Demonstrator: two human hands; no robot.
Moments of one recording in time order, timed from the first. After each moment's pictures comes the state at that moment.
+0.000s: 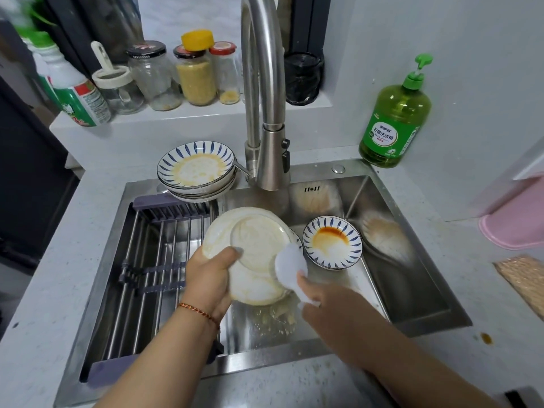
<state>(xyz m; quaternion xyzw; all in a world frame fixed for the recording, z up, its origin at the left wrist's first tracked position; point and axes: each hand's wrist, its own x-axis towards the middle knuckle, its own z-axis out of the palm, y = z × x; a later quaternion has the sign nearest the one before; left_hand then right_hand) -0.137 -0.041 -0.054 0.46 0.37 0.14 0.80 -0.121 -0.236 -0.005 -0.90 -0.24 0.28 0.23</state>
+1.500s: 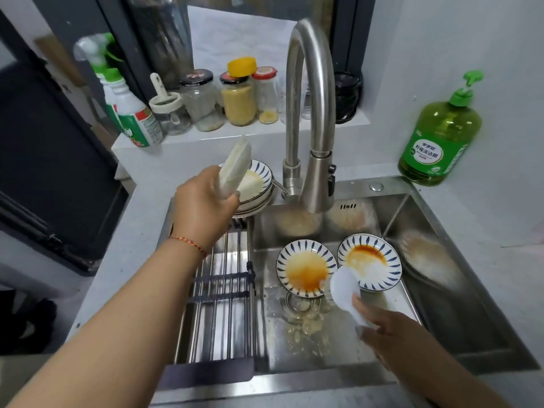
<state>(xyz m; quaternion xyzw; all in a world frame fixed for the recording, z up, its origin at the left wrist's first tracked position) -0.096 0.053 0.043 0.91 0.21 0.28 0.23 -0.111 -0.251 -0.016 -0.90 -0.14 0.31 0.29</state>
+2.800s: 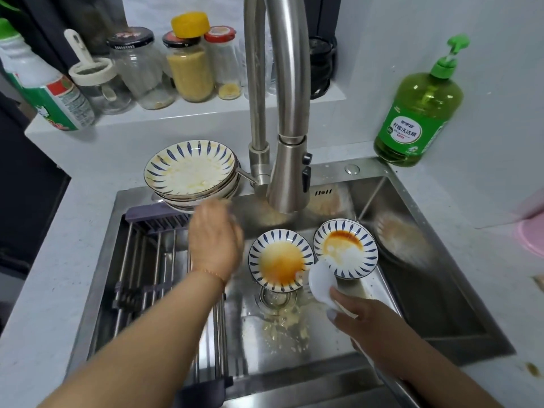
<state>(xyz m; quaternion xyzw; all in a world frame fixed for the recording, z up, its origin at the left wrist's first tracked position) -0.046 0.026 -0.100 0.92 0.13 0.34 0.14 -0.078 -0.246 -0.055 -0.87 -0.05 0.34 0.35</state>
